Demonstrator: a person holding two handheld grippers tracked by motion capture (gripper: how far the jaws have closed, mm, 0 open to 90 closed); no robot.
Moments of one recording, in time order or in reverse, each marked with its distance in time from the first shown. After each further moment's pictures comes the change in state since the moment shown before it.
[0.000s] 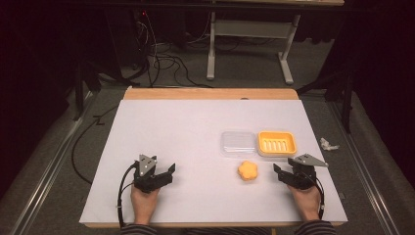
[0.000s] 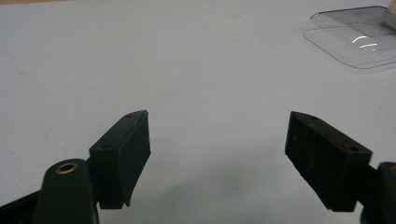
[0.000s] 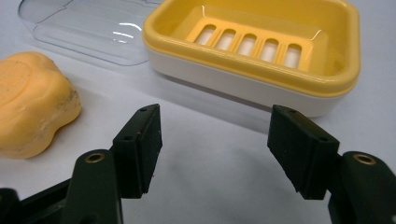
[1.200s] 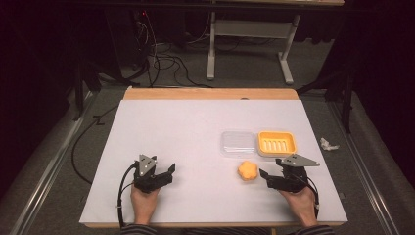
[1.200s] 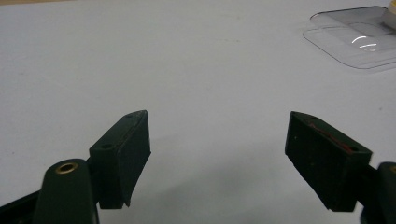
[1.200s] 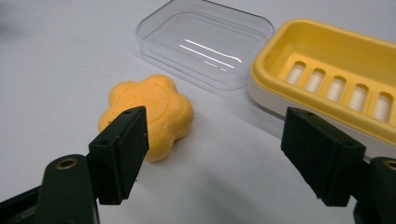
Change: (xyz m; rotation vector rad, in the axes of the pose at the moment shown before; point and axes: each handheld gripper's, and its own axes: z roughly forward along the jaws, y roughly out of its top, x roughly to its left) left arm 0.000 0.000 0.000 0.001 -0.002 0.003; right arm 0.042 0.023 -0.018 -0.003 0.166 -0.103
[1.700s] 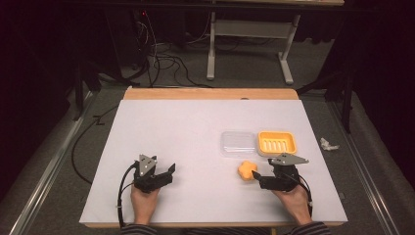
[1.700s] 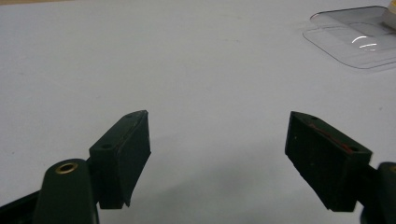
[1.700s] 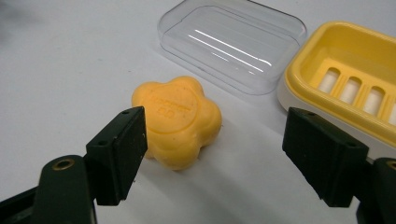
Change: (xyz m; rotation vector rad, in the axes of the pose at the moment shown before) left arm 0.000 0.000 0.000 -0.001 0.002 -0.001; right arm 0.015 0.010 0.011 0.045 0.035 -0.058
